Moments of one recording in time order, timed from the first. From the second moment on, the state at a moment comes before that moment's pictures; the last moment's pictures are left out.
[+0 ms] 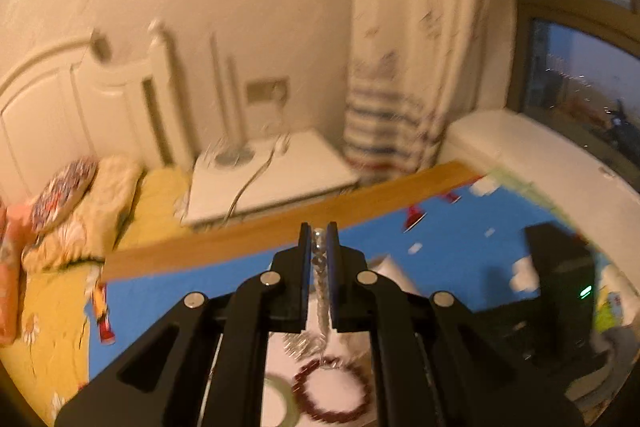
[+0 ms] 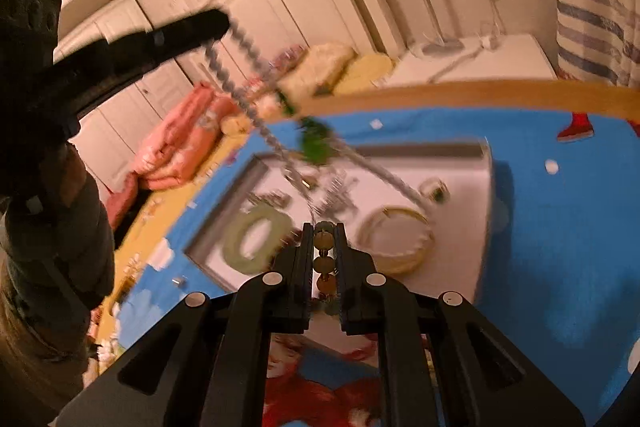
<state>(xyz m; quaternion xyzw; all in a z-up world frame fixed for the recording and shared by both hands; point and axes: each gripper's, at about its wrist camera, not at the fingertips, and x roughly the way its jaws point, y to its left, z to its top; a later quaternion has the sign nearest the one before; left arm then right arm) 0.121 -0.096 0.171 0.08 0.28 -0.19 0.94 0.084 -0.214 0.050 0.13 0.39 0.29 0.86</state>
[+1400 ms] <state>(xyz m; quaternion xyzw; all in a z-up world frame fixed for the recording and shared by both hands) -0.055 0.123 0.089 0.02 0.29 0.10 0.95 -0.002 -0.218 0.088 0.09 0.31 0.21 0.92</state>
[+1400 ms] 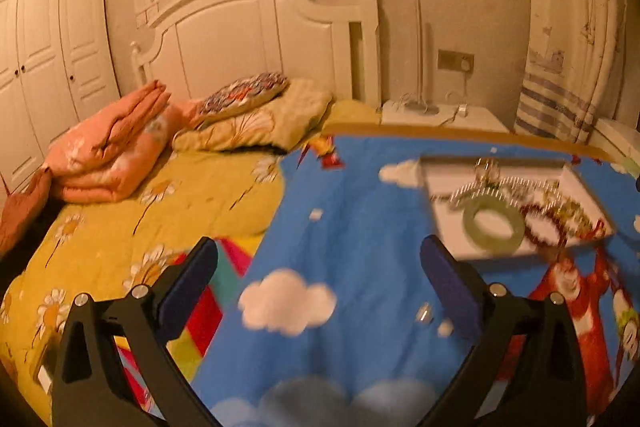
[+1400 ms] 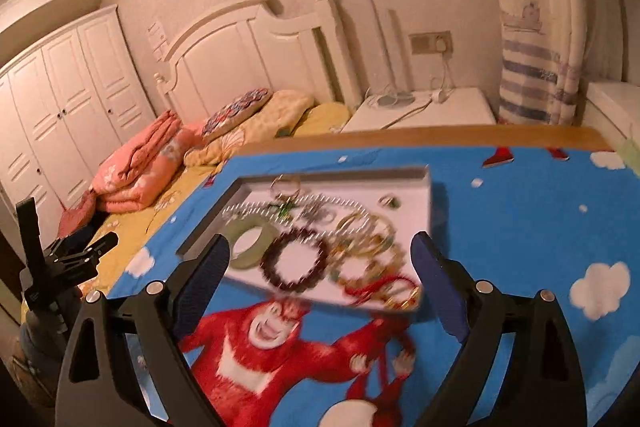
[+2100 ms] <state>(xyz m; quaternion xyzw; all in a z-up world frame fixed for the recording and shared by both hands) -0.062 0.125 0.026 0.02 0.38 0.06 0.92 -0.092 -0.032 0.037 -0.11 0.38 0.45 0.80</state>
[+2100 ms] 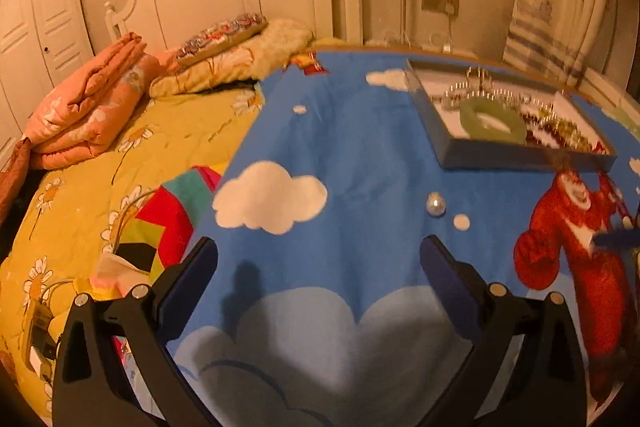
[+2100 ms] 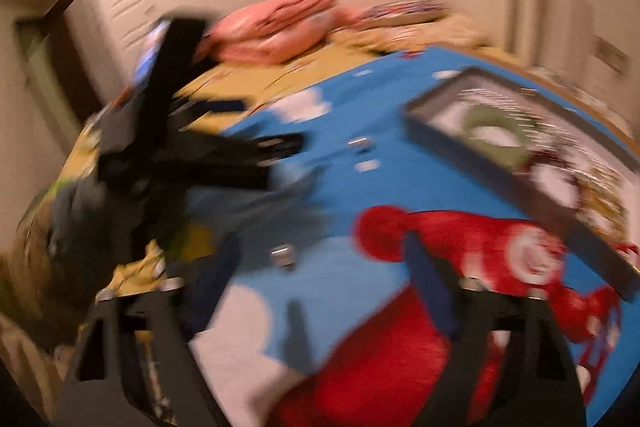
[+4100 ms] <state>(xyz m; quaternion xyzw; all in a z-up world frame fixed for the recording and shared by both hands) -0.007 0.051 0.019 0.02 0.42 0.01 0.91 -0.057 -0.186 0.041 0.03 0.34 0.28 0.90</state>
